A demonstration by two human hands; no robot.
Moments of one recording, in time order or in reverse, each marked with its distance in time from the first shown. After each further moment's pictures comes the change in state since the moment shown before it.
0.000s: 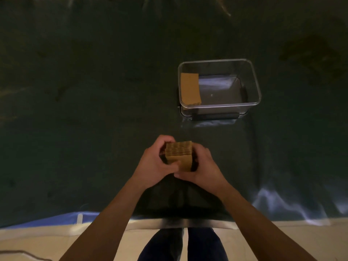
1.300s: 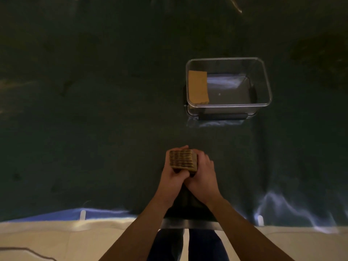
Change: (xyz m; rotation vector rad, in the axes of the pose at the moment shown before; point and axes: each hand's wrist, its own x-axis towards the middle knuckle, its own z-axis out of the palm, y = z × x) left_hand -0.025 -0.020 0.062 -0.556 0.182 -0.262; right_hand -0.006 0.013 0.043 -0.172 0.252 -0.045
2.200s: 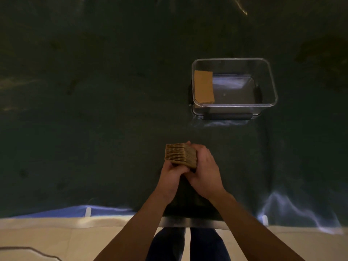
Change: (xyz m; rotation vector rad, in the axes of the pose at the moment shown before) left_hand 0.012 -0.012 -0.016 -0.249 0.024 -0.118; right_hand 0.009 -0.011 -0.002 -0.057 -0.029 -0.130
